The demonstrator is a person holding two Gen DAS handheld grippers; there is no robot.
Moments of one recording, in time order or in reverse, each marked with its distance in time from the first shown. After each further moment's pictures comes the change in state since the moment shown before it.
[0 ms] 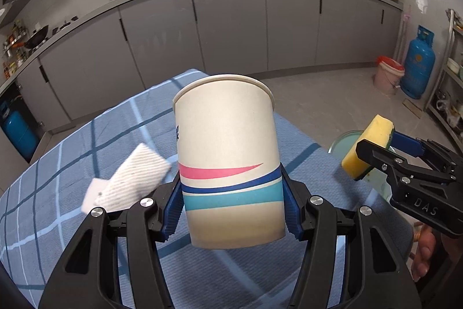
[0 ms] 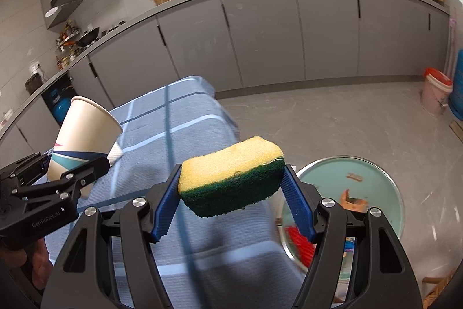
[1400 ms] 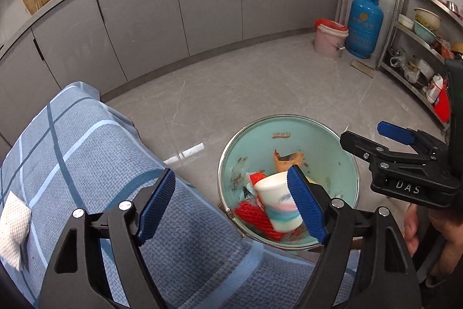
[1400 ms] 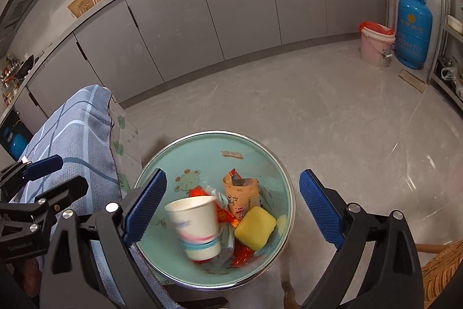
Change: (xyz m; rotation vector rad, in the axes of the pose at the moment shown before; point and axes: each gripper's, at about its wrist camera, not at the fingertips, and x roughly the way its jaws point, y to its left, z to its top) left arm 0.074 -0.156 0.007 0.194 0.083 -0.235; right arm 0.008 -0.169 -0.034 0.196 0.056 -0.226
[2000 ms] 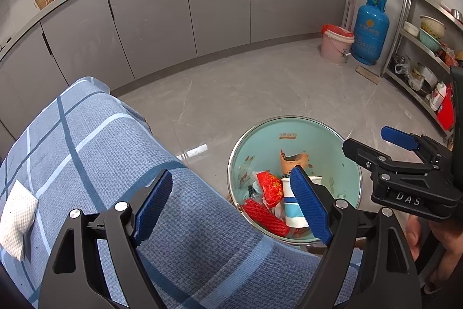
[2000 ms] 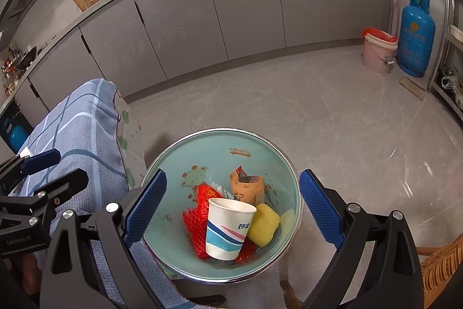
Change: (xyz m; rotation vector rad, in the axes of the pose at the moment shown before) left arm -0.013 0.011 -0.005 -0.038 -0.013 0.014; right arm -0.010 0.021 -0.003 -0.045 -0.002 -0.008
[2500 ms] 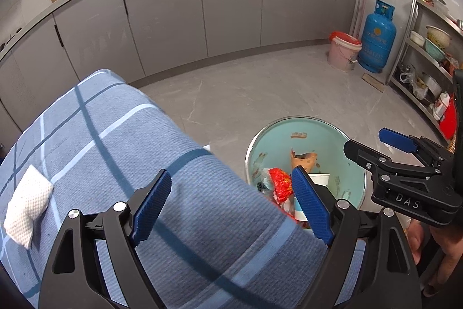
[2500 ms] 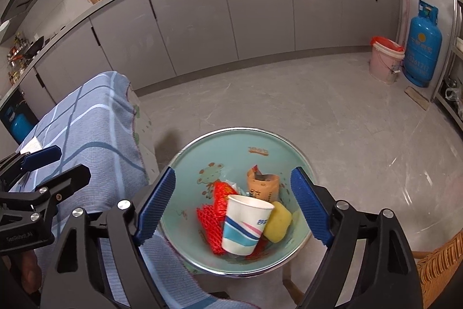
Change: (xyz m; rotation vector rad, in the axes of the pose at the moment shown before) left arm -0.023 0.027 -0.010 -0.047 -0.013 0.024; right arm -0.013 0.036 -0.001 -0.054 -0.001 0.019
